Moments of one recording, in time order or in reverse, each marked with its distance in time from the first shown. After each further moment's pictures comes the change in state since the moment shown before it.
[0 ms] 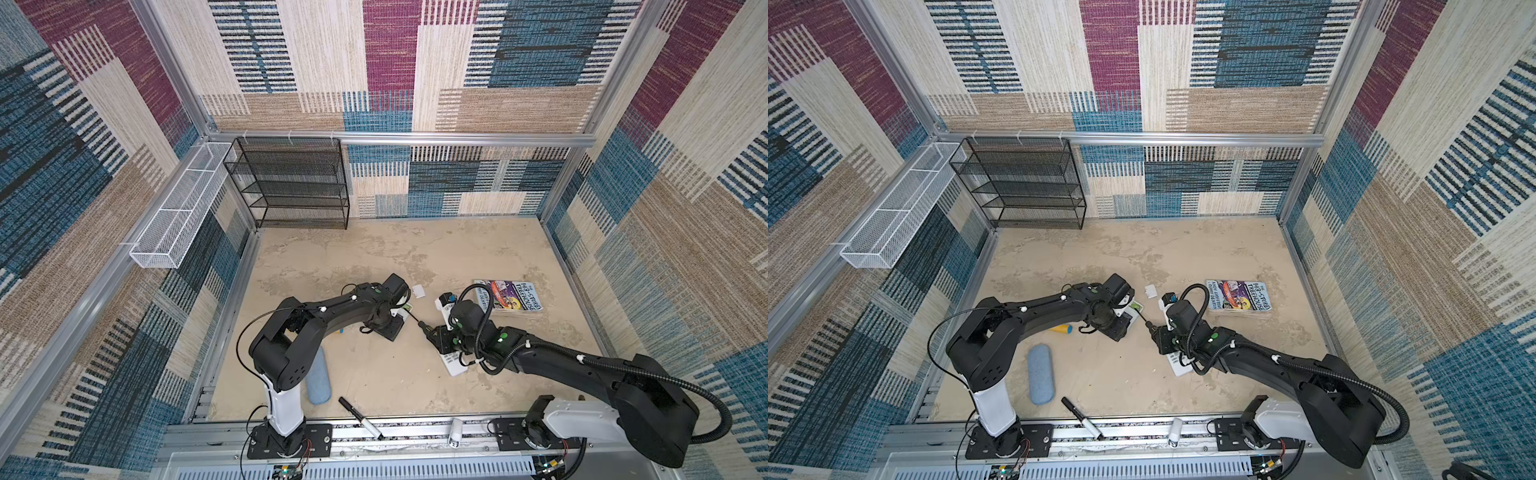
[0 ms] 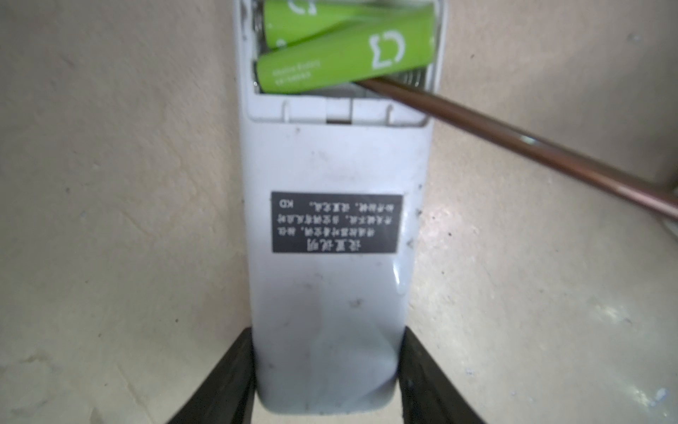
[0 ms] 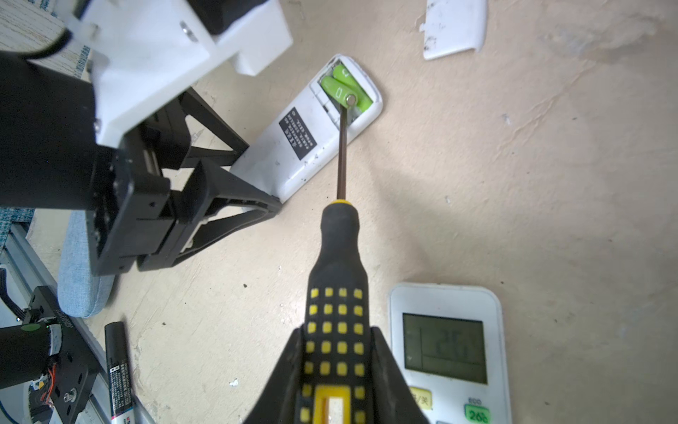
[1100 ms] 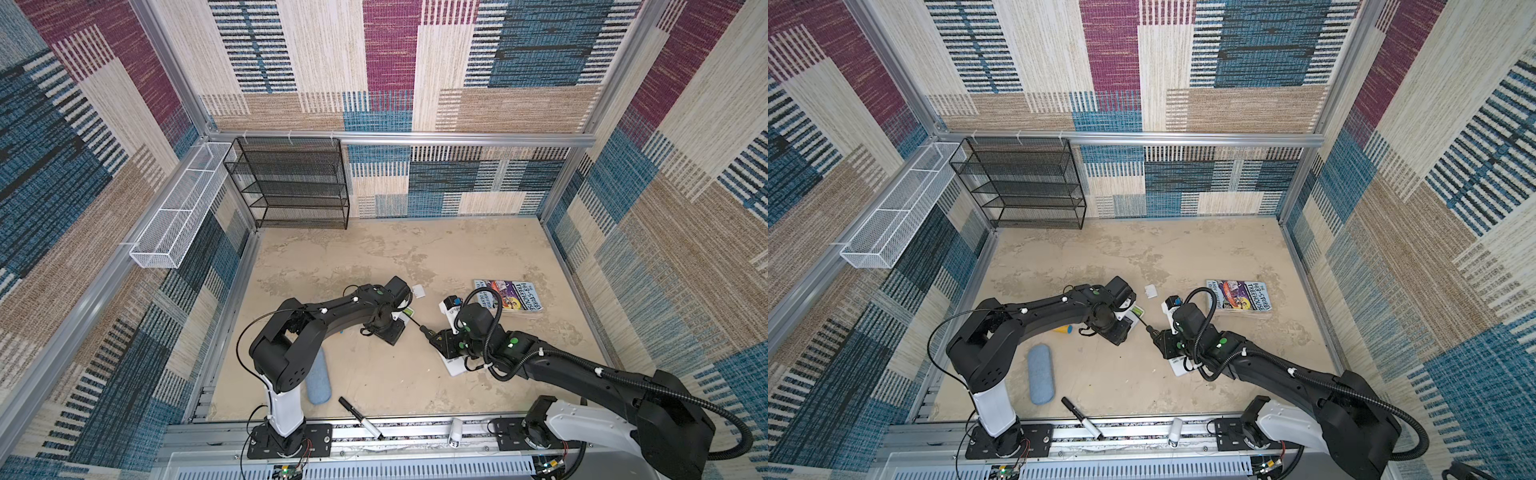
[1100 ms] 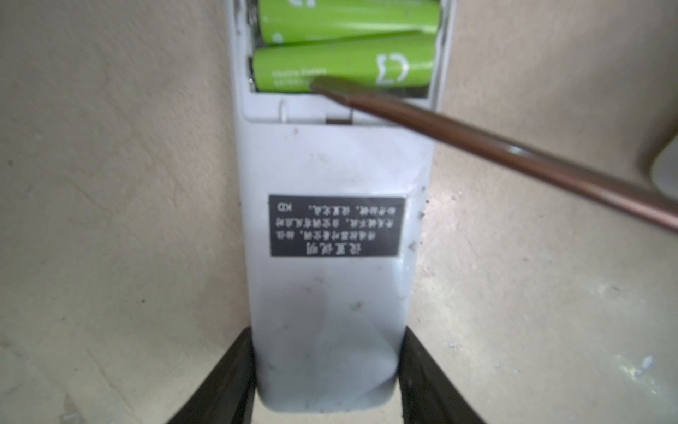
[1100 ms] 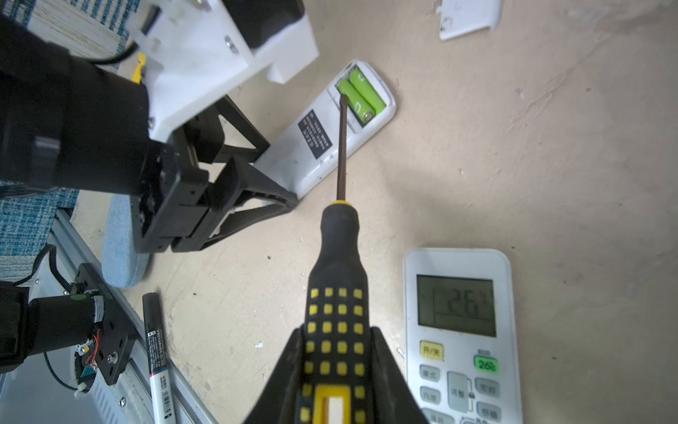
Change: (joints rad) left arm -0.016 -0.004 -0.003 -0.034 0.015 0.002; right arm 0.000 -0.096 -0.016 -0.083 -0.057 0.015
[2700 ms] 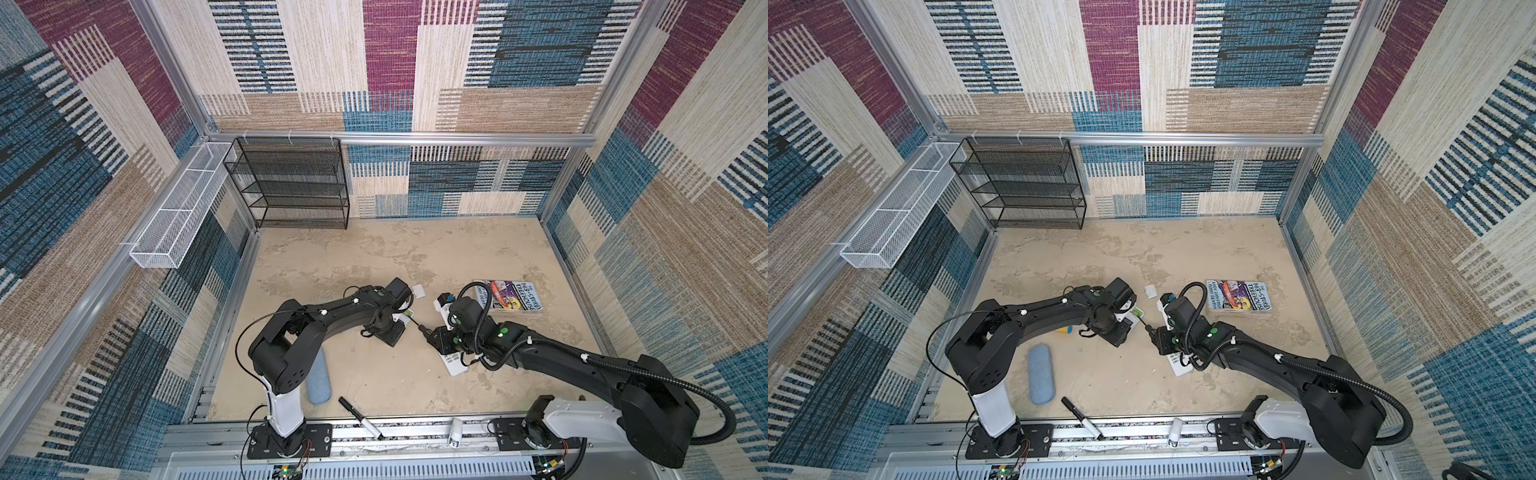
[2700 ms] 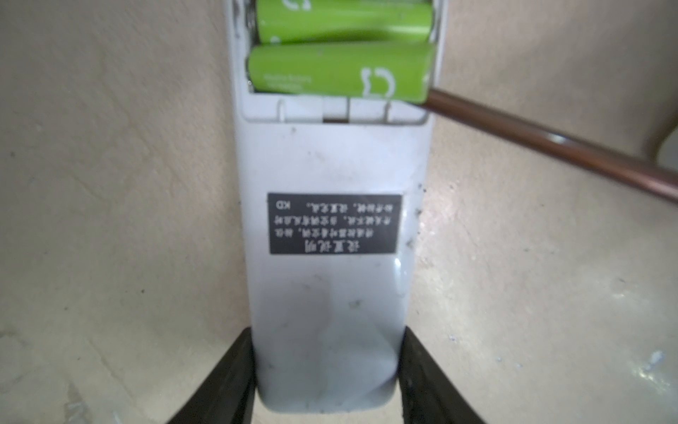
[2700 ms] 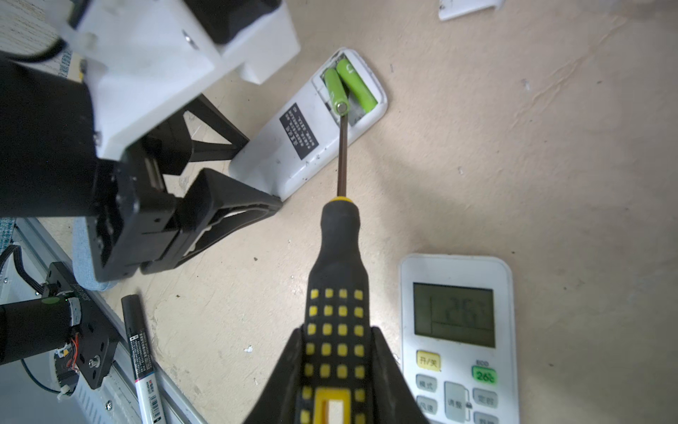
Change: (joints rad) left arm -0.013 -0.012 -0.004 -0.010 -0.018 0.002; right arm 0.000 0.104 0.083 -0.057 0.008 -0.025
